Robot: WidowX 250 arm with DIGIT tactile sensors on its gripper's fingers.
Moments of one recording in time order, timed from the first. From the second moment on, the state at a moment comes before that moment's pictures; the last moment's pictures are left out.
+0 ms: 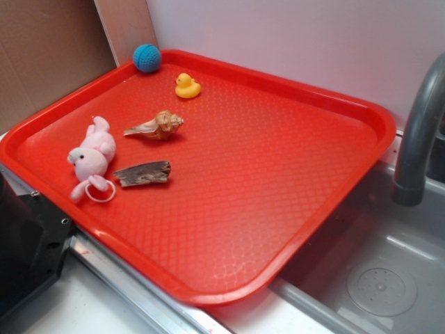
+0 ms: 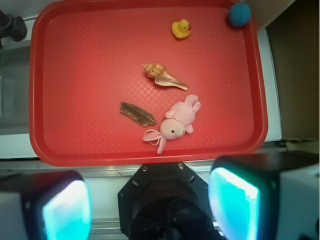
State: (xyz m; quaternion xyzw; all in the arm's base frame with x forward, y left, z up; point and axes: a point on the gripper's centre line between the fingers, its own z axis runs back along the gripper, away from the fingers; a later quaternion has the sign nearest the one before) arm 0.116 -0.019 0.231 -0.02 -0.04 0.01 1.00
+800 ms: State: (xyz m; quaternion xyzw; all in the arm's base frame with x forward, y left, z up) arm 0.227 -0.005 0.113 0.01 -0.12 -0.20 0.97
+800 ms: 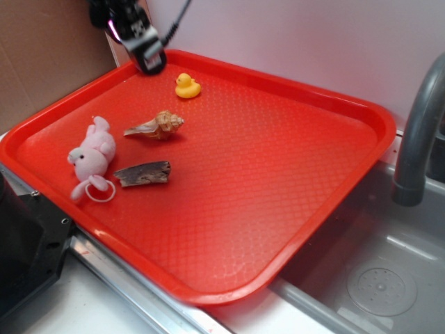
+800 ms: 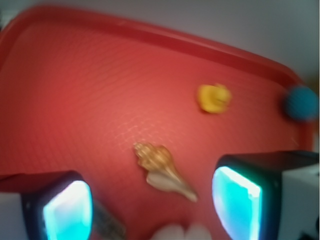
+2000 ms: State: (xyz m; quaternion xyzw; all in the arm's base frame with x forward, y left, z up) arm 0.226 0.004 0.034 0.03 0.00 -0.30 0.95
